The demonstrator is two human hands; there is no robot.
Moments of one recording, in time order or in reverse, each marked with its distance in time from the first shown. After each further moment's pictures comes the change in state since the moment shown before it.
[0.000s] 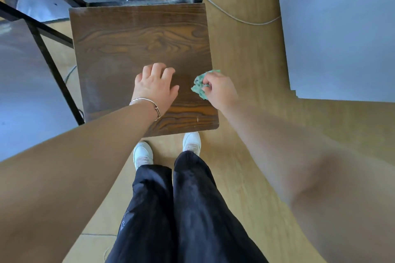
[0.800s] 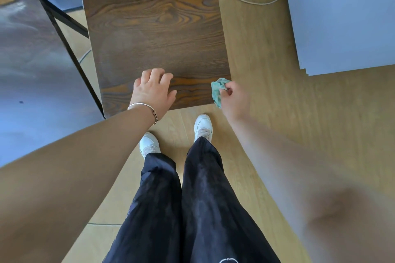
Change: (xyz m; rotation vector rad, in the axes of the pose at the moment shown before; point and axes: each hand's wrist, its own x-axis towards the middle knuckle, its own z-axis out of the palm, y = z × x) left_hand -0.085 -0.046 0.035 0.055 -0.010 0.068; right_hand -0.108 -0.013 0.070 0.330 0.298 0.455
